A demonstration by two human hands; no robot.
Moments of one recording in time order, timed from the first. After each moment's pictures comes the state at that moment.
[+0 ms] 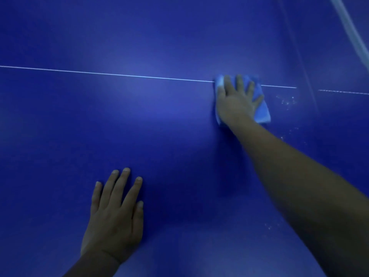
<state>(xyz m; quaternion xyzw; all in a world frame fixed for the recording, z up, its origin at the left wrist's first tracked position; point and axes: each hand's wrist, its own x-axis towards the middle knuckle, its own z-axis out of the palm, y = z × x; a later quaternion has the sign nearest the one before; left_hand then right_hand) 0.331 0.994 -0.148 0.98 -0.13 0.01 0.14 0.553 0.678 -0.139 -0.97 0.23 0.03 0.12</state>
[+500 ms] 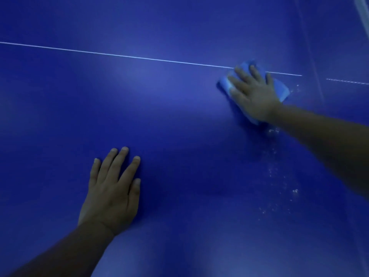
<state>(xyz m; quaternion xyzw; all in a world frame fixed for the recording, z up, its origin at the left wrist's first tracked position) 0.329 0.993 -0.146 0.98 -0.12 -0.02 0.13 0.528 0.604 -0.132 -0.99 -0.07 0.08 0.03</state>
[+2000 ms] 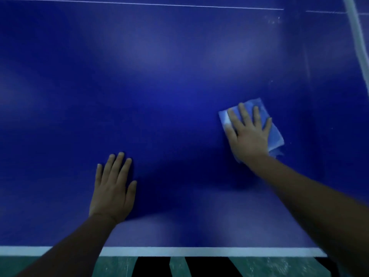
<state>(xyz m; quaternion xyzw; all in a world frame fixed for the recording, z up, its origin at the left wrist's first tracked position) 0.078 1.065 -0.130 0.98 -0.10 -0.10 0.10 0.161 0.687 -0.134 -0.99 0.08 0.04 0.09</state>
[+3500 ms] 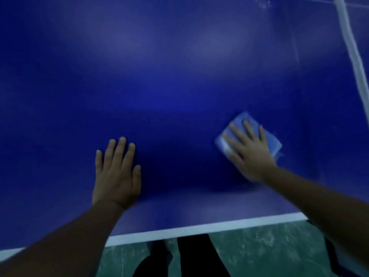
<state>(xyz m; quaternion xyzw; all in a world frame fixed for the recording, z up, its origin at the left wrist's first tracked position) 0.079 1.074 -0.141 0.98 -0.14 -0.07 0.12 0.062 0.688 -0.135 -0.99 -0.10 0.06 0.04</state>
